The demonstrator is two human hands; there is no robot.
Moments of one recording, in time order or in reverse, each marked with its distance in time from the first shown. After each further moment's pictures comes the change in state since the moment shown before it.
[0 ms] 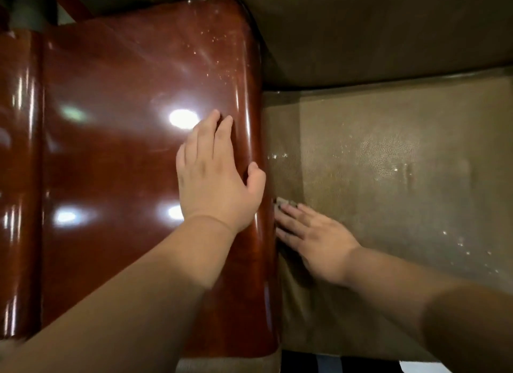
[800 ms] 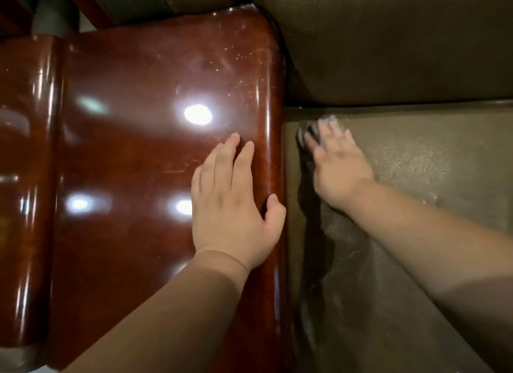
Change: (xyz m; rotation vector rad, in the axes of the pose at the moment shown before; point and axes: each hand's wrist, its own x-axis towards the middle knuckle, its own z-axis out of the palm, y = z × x) left_hand 0.006 0.001 -0.005 0.043 -0.092 -0.024; right_hand 0.120 0.114 -0.050 0.078 -0.023 0.464
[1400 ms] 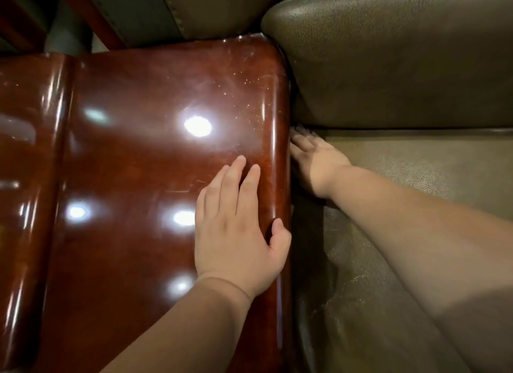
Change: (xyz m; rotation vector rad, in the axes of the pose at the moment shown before) left_hand 0.005 -0.002 -0.003 0.018 -0.016 0.017; right_hand 0.068 -0.016 -0.030 0.030 -0.094 -0.120
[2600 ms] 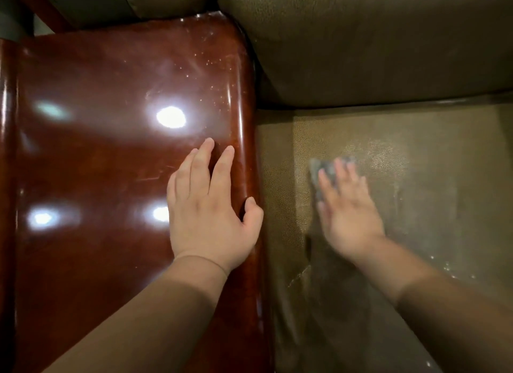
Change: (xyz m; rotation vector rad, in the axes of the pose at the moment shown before) left_hand -0.004 -0.003 0.005 -0.066 0.088 0.017; right_hand -0.172 0.008 0.075 -0.014 0.166 0.328
